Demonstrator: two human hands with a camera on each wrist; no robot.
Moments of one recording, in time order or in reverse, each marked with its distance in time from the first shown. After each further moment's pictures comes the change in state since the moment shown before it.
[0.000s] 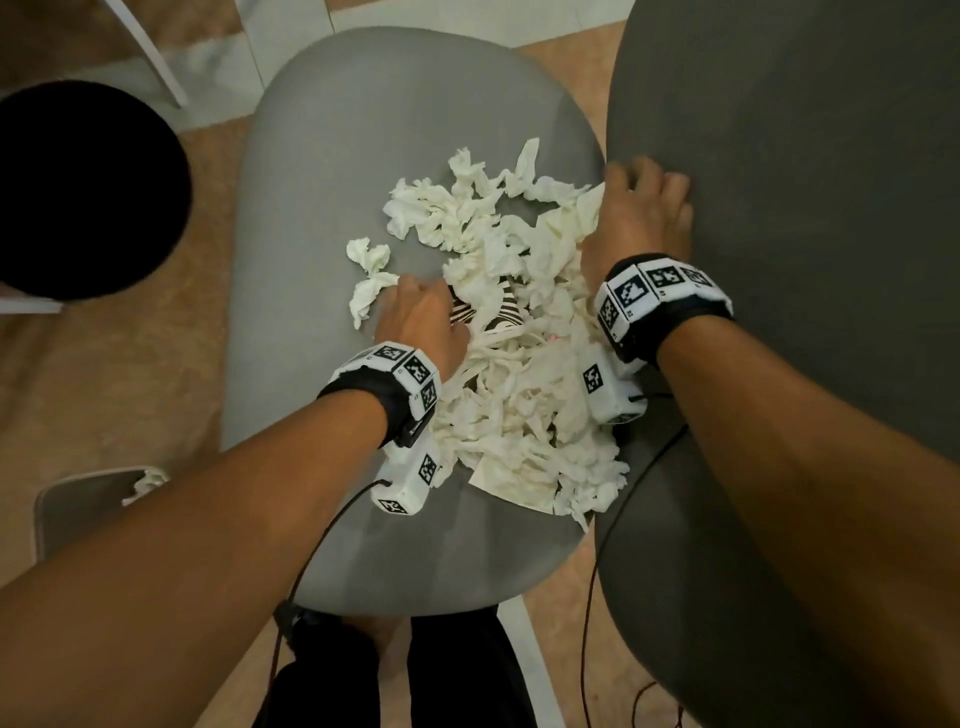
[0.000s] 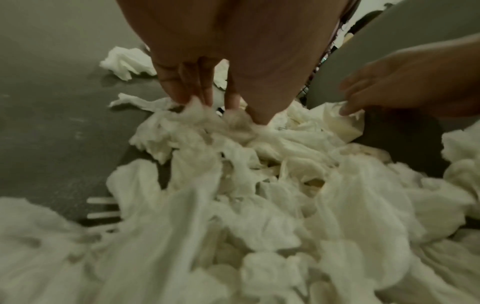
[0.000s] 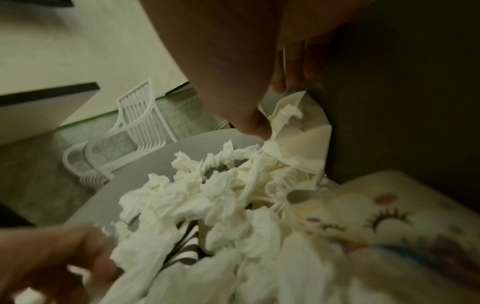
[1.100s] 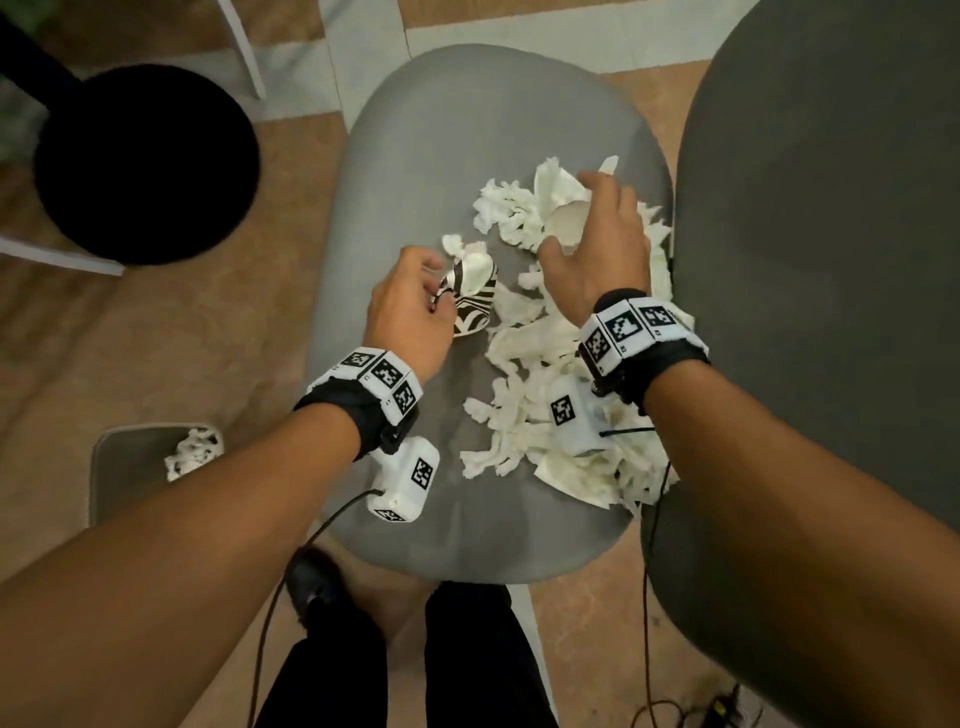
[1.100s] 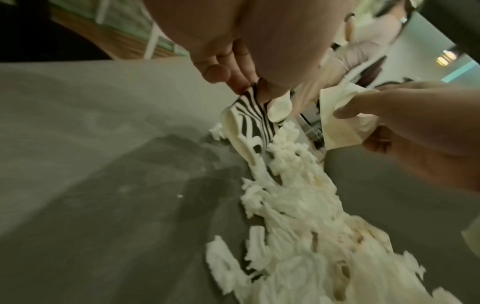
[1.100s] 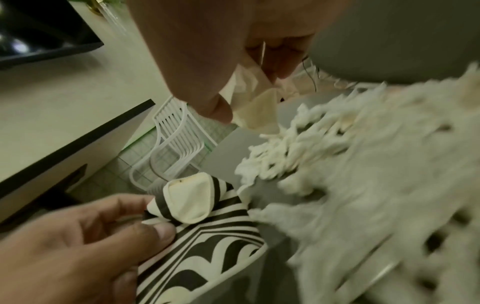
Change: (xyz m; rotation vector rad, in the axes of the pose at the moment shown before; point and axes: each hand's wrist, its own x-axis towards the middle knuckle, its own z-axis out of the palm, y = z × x) left_hand -0.051 -0.072 -0.055 -0.556 0.310 -0.054; right_hand -0.068 -0.102 -0.009 0.454 0.013 -0.105
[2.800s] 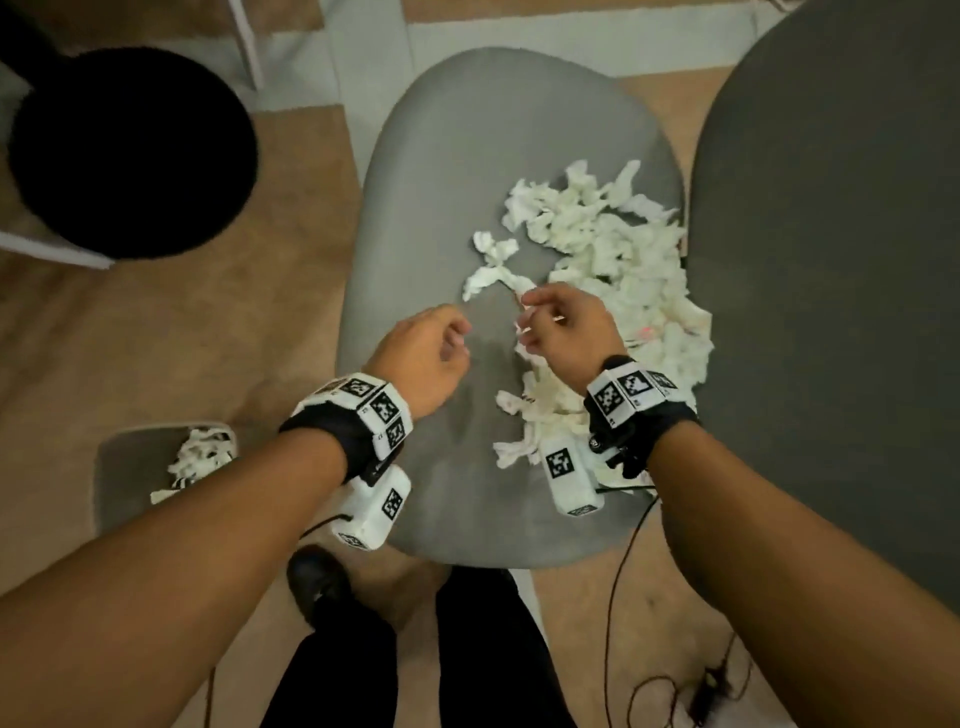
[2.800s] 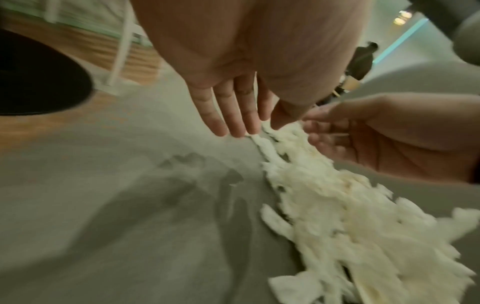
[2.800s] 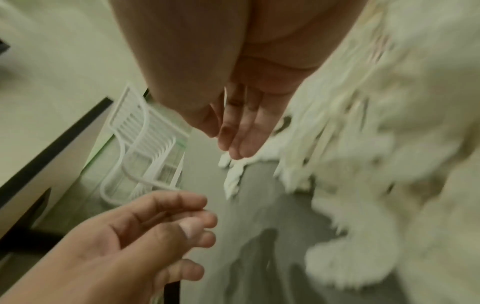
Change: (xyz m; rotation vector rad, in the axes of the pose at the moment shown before) left_hand -0.020 -0.054 -0.039 0.073 -0.410 0.084; right_hand -0.071 -0.018 0.039 0.452 -0.334 0.251
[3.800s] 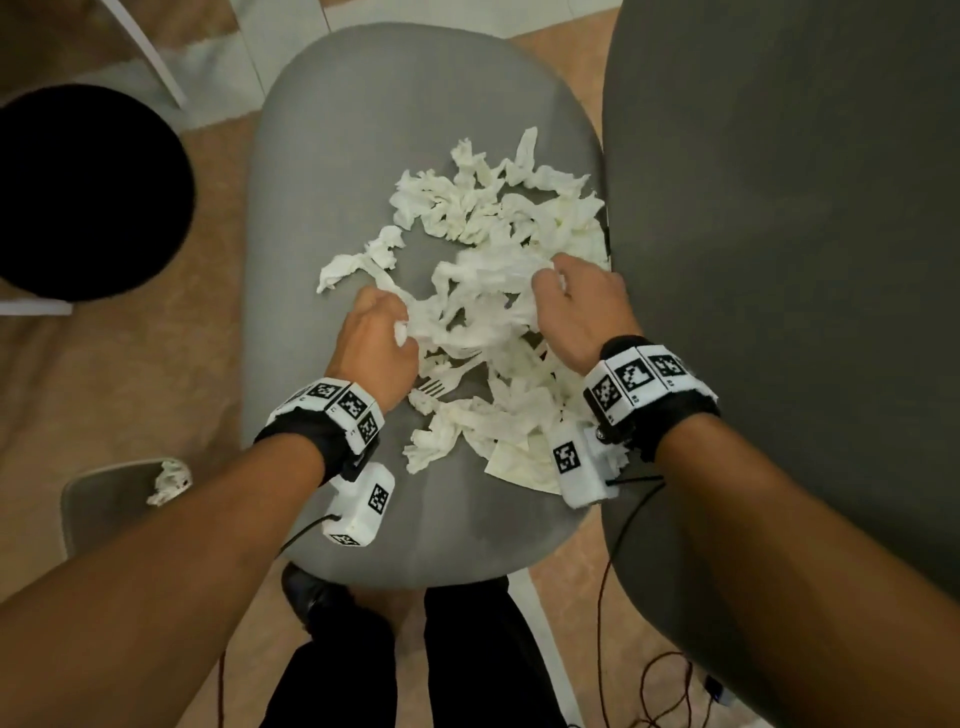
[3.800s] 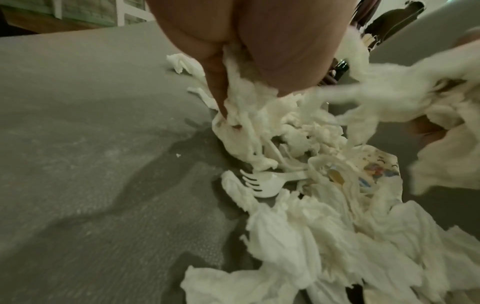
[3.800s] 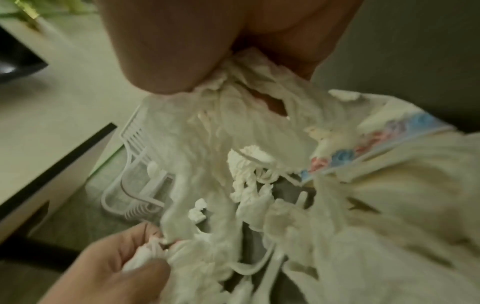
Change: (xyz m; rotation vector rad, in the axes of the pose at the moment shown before) left_hand 0.046 0.062 0.057 0.183 0.131 -0.041; right_hand 0.016 0.024 -0.113 -0.280 0.074 0.019
